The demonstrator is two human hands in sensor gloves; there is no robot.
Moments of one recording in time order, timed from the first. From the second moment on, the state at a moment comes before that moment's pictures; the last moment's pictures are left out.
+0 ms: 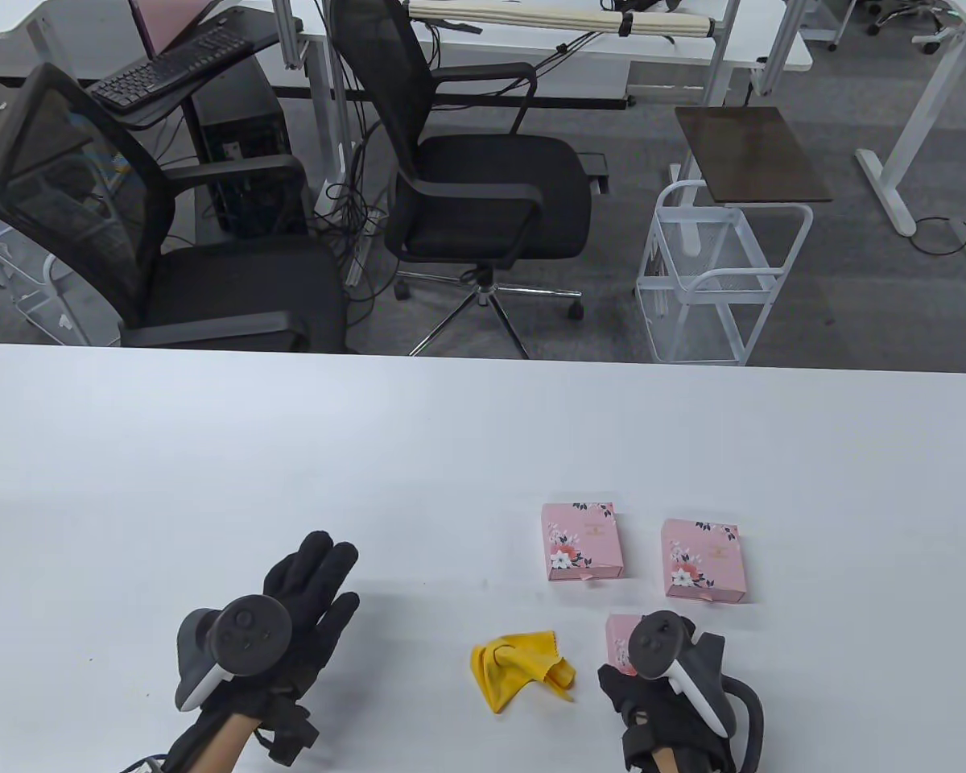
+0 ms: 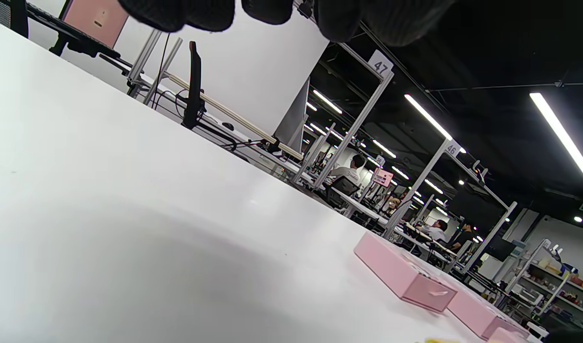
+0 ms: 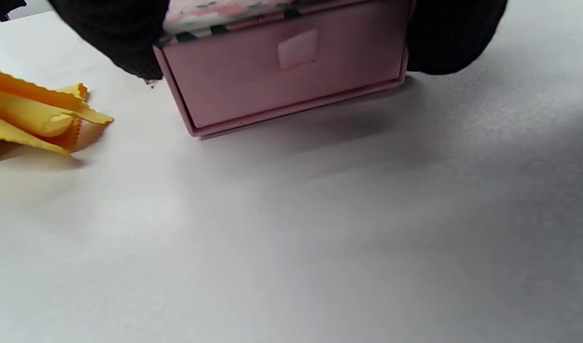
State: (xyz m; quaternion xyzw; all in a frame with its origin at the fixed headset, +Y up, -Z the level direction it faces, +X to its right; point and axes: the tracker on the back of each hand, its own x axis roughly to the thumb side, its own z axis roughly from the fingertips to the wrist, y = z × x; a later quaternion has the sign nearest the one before) left_hand -0.238 -0.728 -0.286 0.02 -0.13 0.27 0.95; right_hand 0.191 -0.753 -0.268 -0.14 0.21 0.96 0.11
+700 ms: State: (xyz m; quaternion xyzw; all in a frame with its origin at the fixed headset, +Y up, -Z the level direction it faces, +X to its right) left_hand -0.199 -0.714 -0.266 0.11 -0.12 0.12 0.98; right_hand 0.037 -0.711 -0.265 0.14 -0.10 0.98 -0.01
